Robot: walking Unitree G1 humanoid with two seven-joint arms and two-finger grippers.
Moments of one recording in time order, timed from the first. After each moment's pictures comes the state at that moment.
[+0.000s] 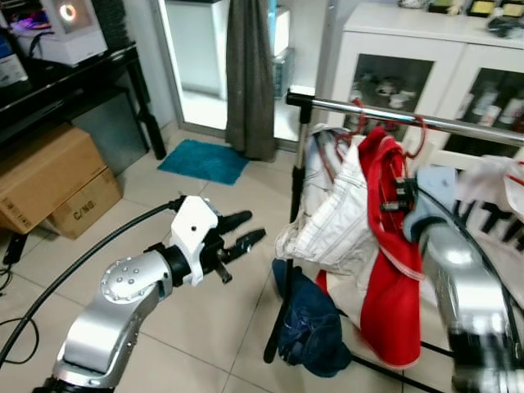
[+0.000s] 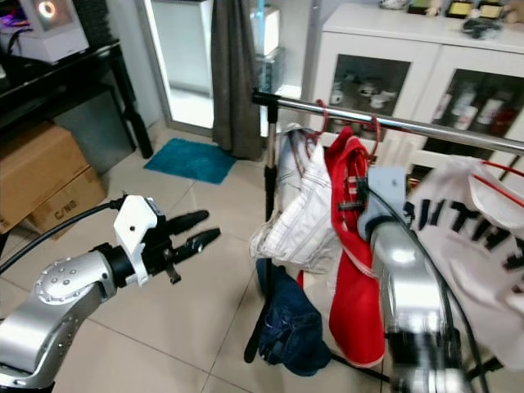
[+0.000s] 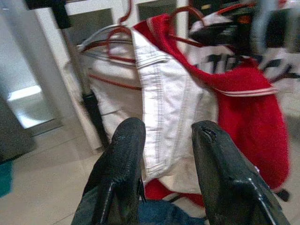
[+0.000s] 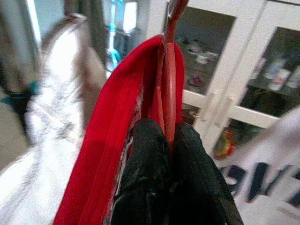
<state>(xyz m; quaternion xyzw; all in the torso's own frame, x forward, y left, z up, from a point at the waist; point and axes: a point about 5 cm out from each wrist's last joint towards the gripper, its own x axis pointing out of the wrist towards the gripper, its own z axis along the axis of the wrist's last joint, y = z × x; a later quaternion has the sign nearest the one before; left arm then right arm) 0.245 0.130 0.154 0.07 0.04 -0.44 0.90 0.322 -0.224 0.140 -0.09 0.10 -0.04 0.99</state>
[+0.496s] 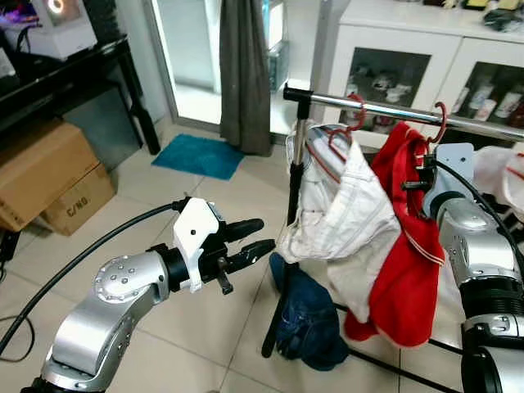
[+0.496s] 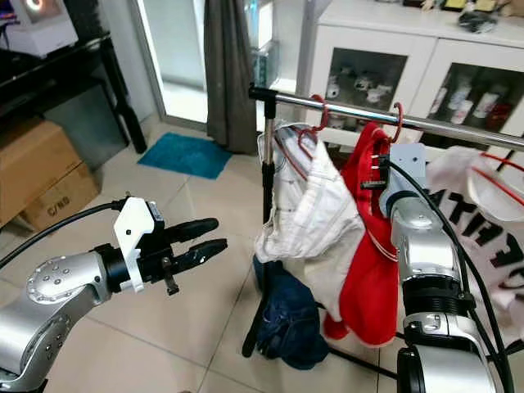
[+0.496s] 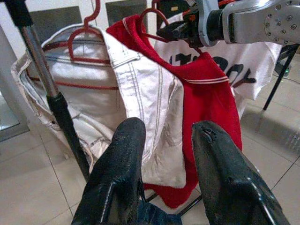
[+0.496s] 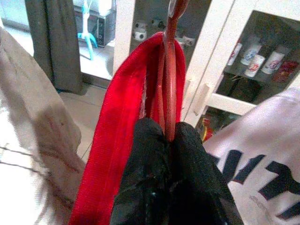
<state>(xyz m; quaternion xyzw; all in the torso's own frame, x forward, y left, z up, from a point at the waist) 0.237 0.127 0.162 0.06 0.04 -0.49 0.87 0.349 -0.253 0.145 -0.09 0.12 -0.08 0.99</state>
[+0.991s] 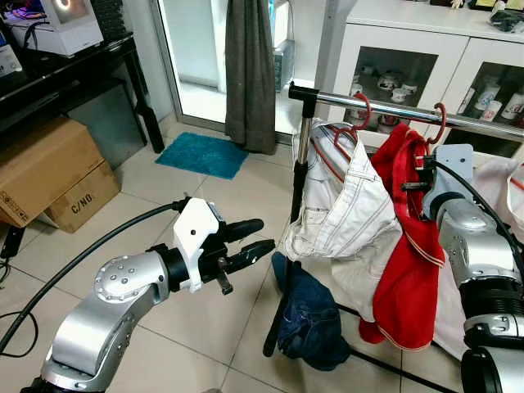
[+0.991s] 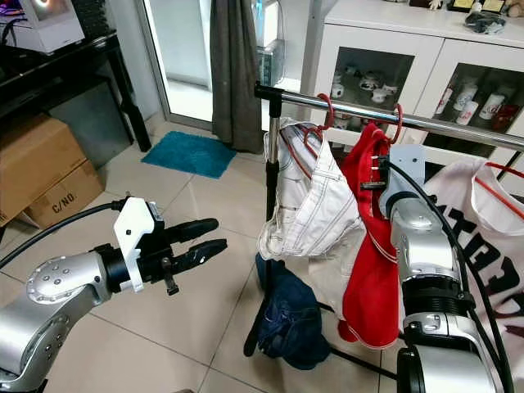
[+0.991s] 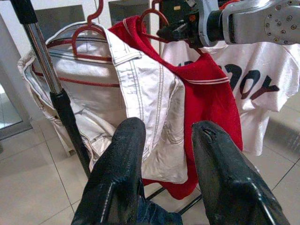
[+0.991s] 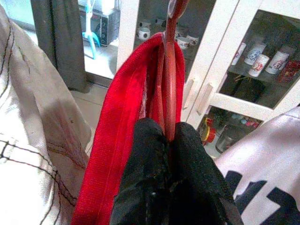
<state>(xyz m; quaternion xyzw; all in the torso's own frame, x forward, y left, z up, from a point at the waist) 0.237 0.127 0.162 0.05 0.04 -0.49 0.87 0.349 -0.254 0.144 -0.09 0.12 -0.08 0.99</state>
